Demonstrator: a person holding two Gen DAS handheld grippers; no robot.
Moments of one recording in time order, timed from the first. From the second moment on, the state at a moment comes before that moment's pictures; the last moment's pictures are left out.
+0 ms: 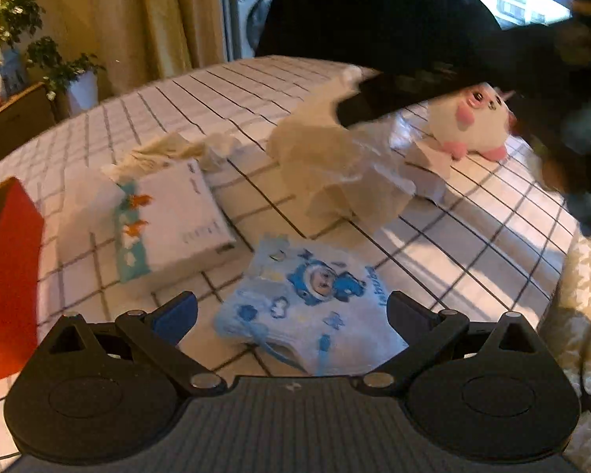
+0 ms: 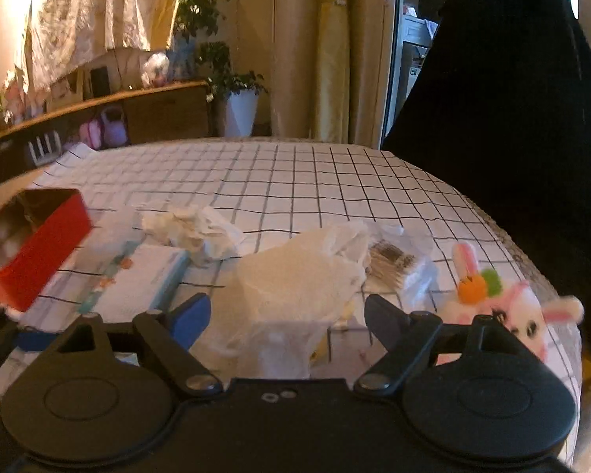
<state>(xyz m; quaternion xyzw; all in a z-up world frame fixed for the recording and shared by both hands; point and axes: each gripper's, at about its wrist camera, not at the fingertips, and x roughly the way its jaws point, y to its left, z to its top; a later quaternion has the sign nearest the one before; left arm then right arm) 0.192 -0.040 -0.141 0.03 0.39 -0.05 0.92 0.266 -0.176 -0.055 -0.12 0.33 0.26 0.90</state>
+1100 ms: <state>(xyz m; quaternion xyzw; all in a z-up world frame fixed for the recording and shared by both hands) 0.190 -0.041 -0.127 0.00 0.38 -0.05 0.92 0.285 -0.161 -0.056 -0.18 0.31 0.26 0.90</state>
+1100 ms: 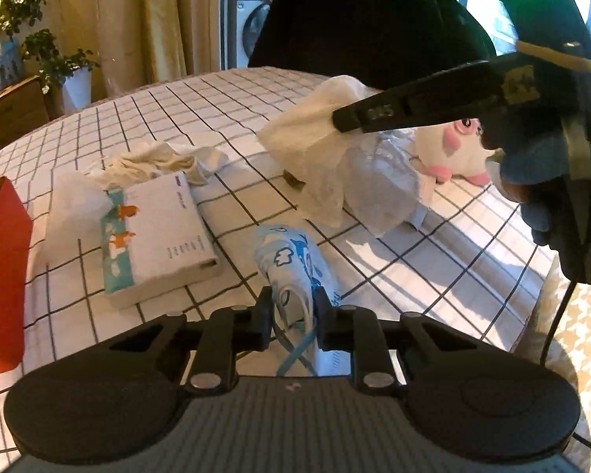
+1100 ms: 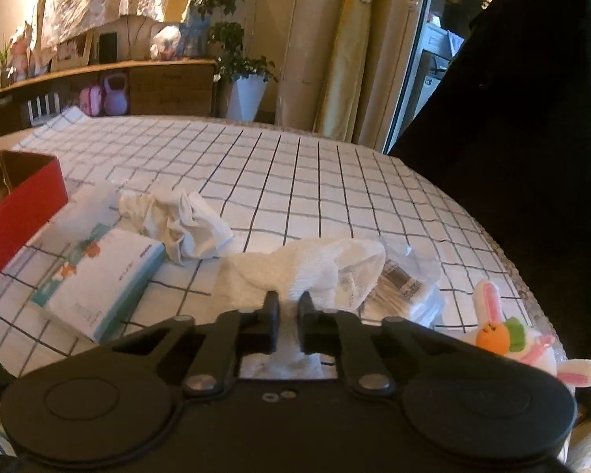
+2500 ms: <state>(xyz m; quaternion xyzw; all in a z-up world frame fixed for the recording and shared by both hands) 0.115 0.176 0.004 -0.06 0.30 0.12 0.94 0.180 -0.039 0.081 -0.13 0.21 0.47 0.85</state>
